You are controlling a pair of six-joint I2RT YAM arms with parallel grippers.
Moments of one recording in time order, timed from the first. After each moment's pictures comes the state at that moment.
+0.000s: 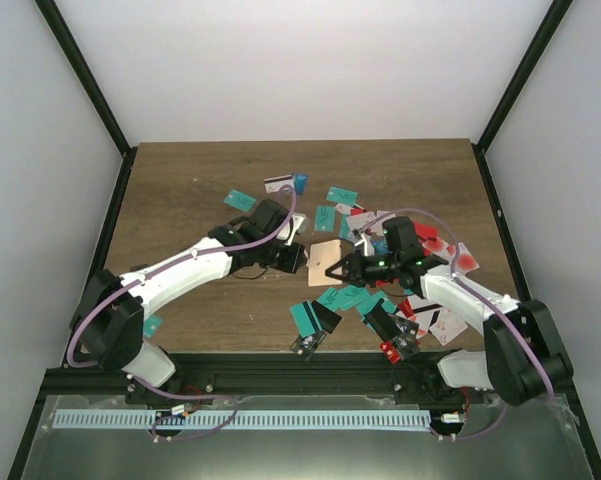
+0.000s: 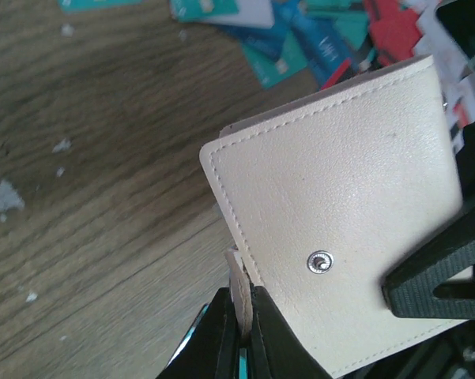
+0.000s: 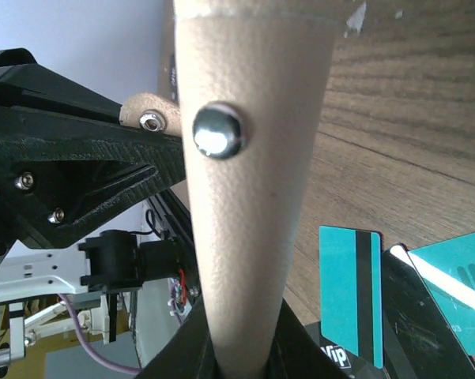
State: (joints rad) left arm -0.75 1.53 1.14 -0.50 0.27 -0.41; right arm 0.38 1.27 0.64 -0.14 -0.91 0.65
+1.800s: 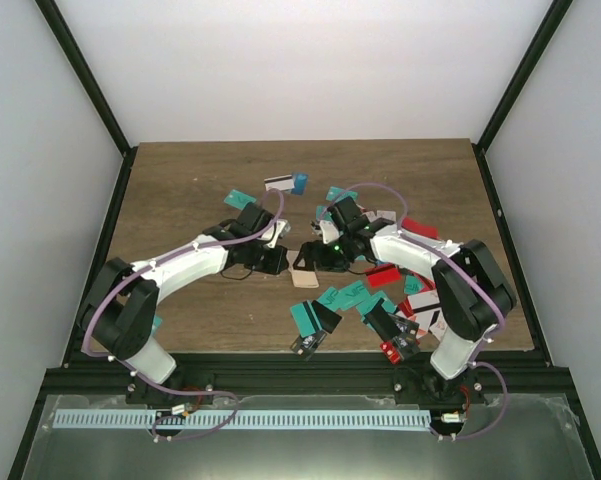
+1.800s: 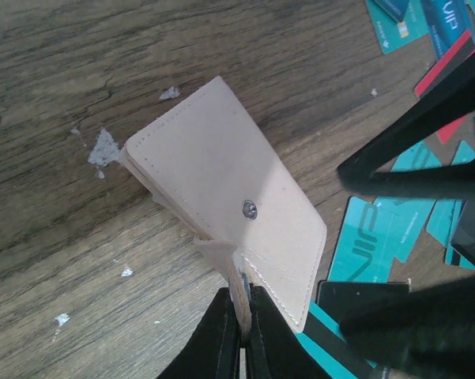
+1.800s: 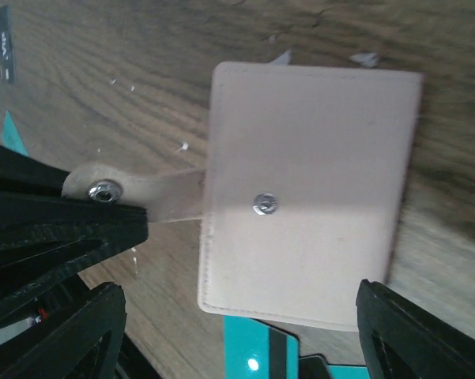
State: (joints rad) left arm -0.61 1.60 1.00 -0.44 0.31 -0.35; right arm 0.58 1.70 1.07 -0.42 -0.55 0.44
